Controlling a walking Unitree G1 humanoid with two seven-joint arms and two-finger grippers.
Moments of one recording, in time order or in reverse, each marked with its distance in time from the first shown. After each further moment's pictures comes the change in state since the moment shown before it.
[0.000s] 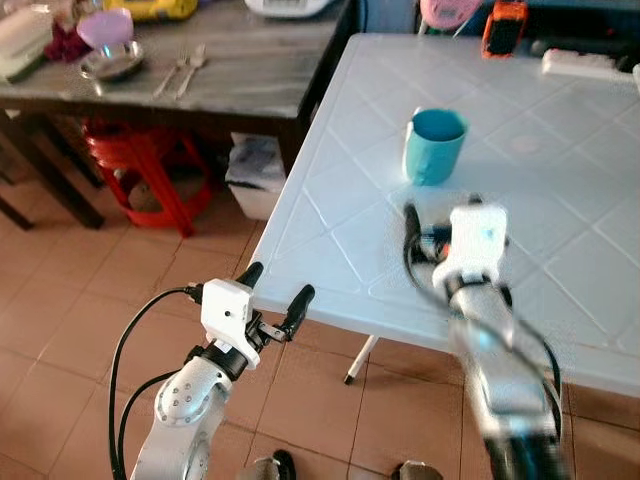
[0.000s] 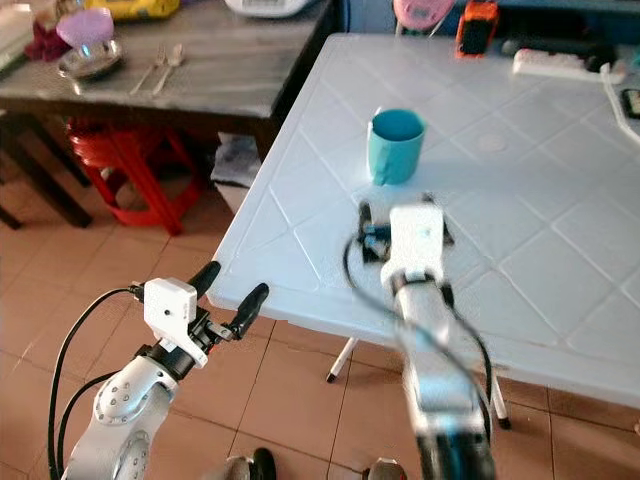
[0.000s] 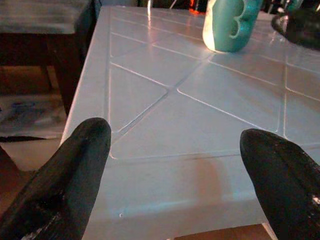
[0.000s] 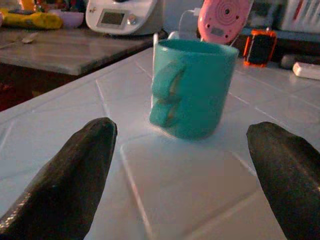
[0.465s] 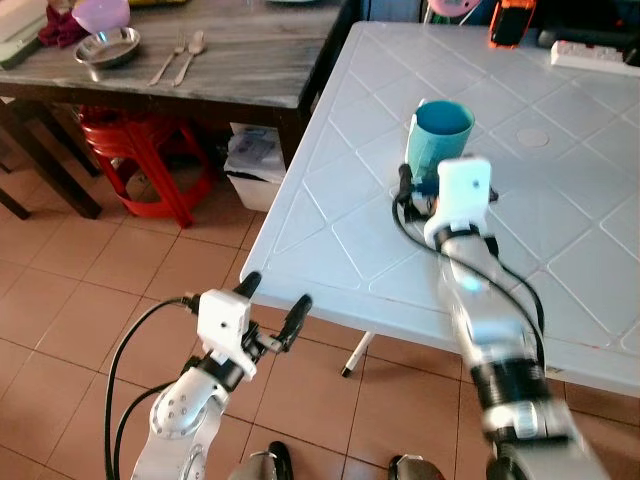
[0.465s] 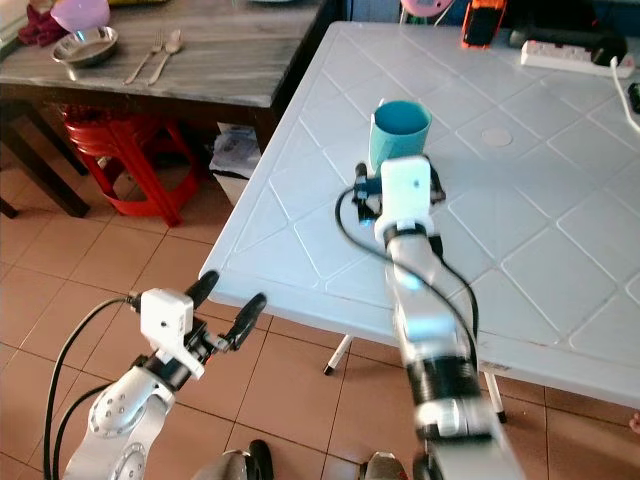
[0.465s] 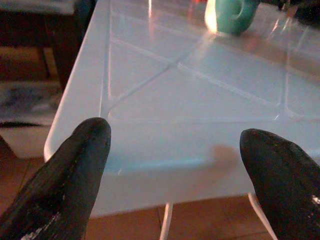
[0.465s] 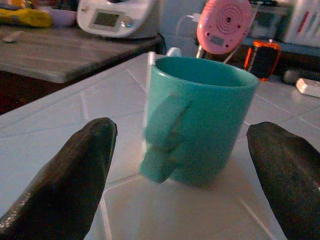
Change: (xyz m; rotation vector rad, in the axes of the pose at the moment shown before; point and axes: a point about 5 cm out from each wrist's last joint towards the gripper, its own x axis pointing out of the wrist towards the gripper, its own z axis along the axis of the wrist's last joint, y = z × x) left arm -0.010 0.001 -0.011 -0.001 0.006 -0.006; right arm 0.050 -0.003 0.011 -0.036 -0.031 -0.043
